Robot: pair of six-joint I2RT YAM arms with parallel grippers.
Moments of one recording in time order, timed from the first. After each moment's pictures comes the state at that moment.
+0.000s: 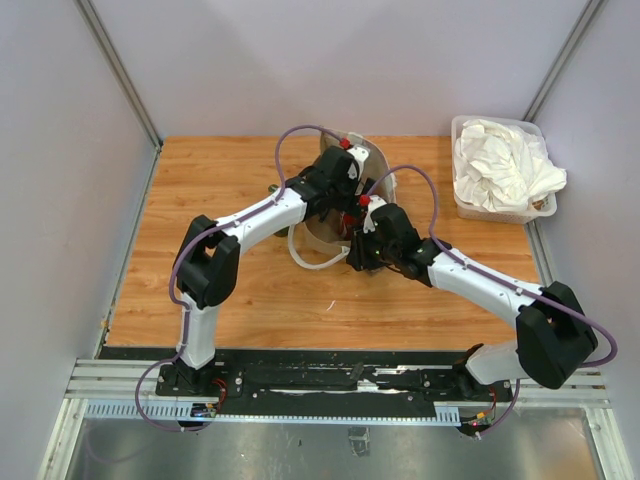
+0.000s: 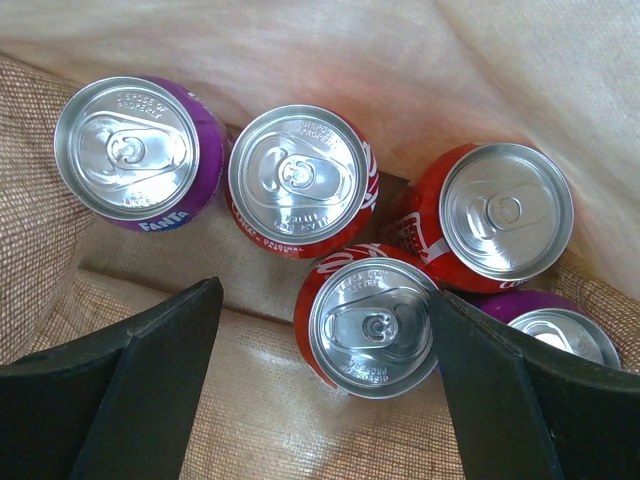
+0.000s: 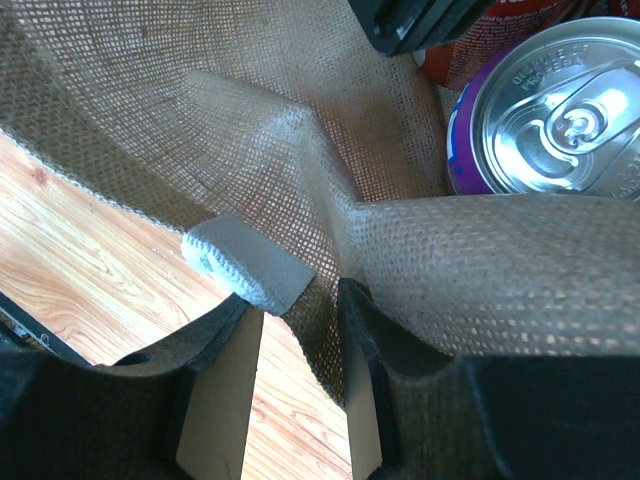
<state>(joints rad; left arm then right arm) -0.69 2.01 1.66 -0.30 -0.10 -0.08 0.69 1.38 0.87 -0.22 -0.07 0.35</state>
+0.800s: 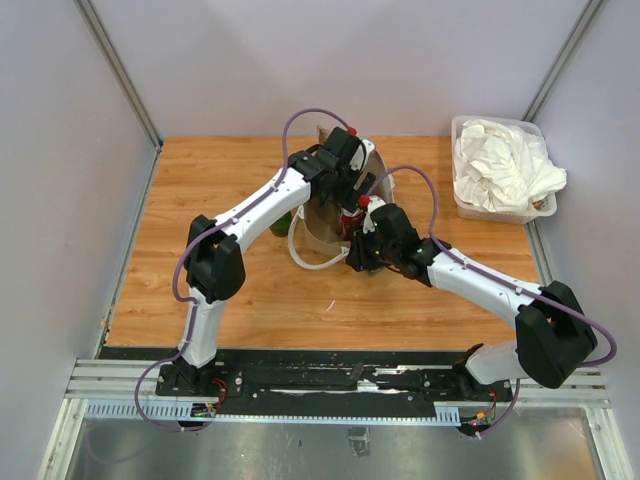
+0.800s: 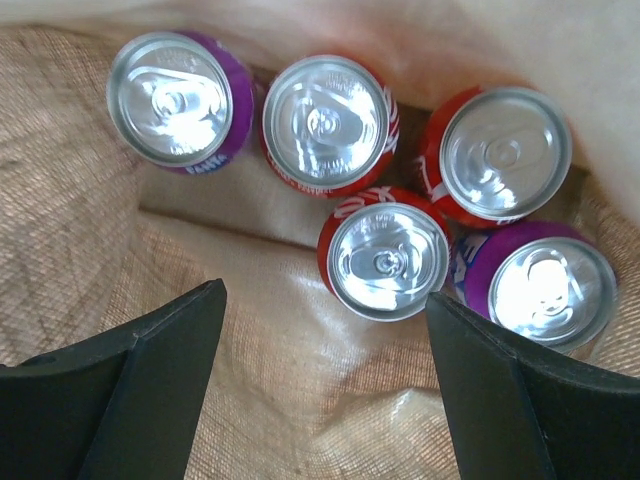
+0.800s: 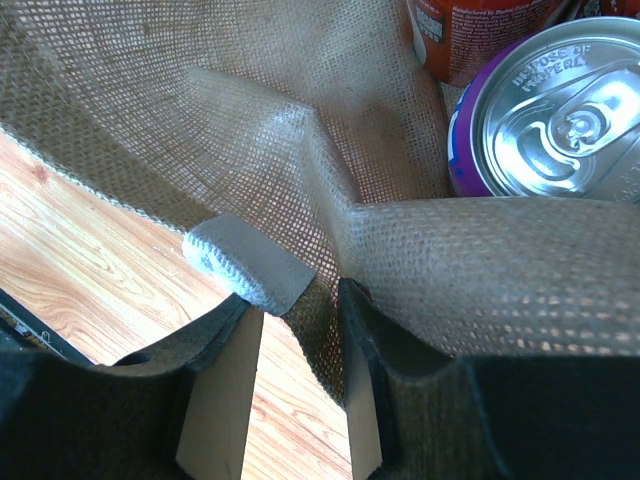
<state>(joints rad) -0.69 2.08 2.01 -0.75 -0.11 -0.01 0.69 1.38 0.87 -0.22 -0.07 0.35</state>
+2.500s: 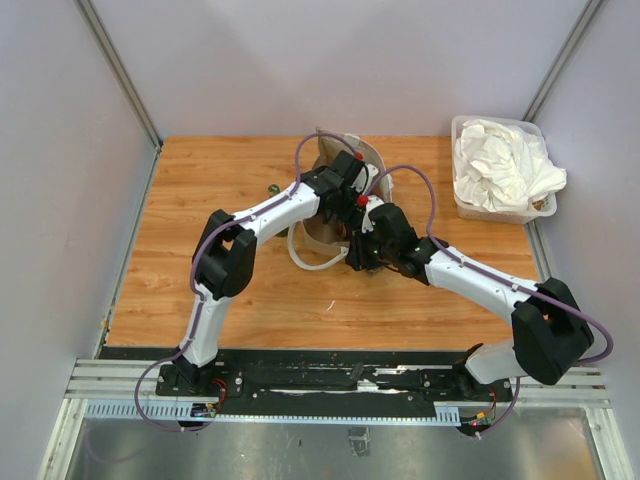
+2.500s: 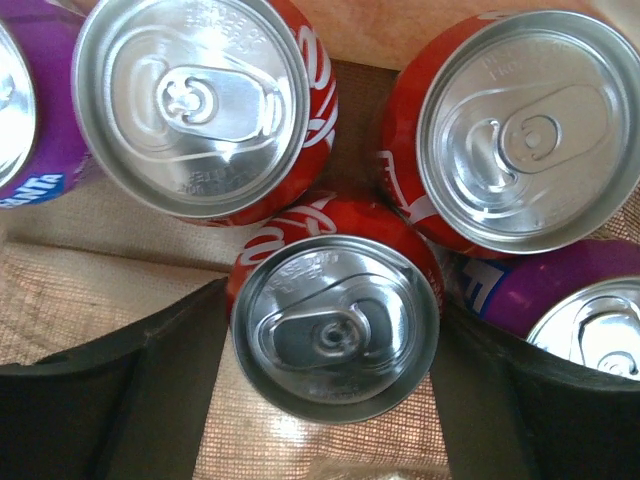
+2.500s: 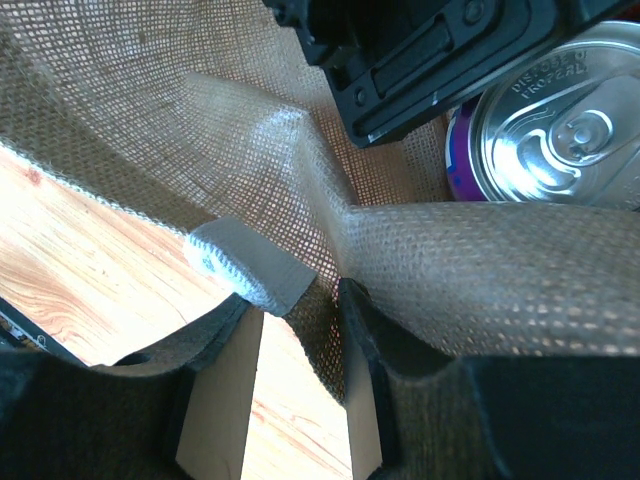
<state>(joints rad) -0.70 2.14 1.83 -0.59 -0.04 0.02 0.69 1.40 0.88 -0.22 -0.07 0.35</state>
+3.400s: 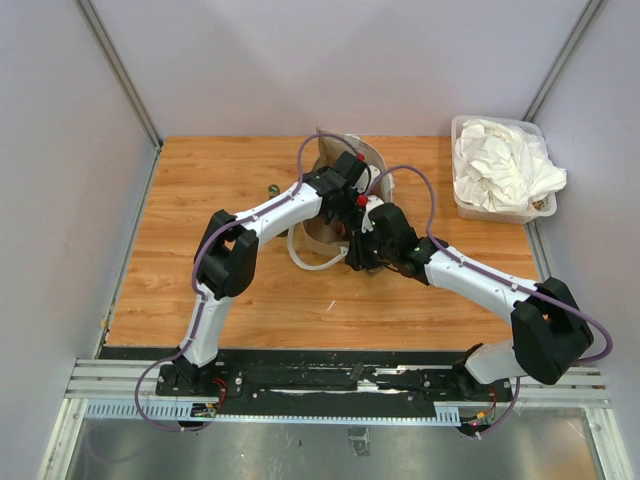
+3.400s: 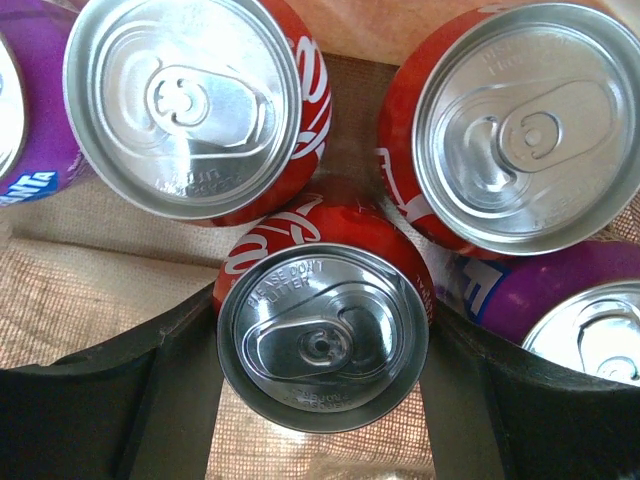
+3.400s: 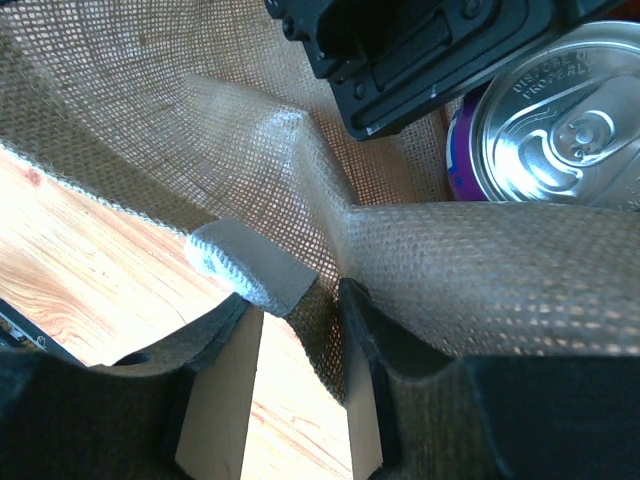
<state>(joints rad) -0.71 2.16 1.84 -0.59 -0.05 0.02 0.69 1.41 0.88 -0.21 -0.08 0.35</state>
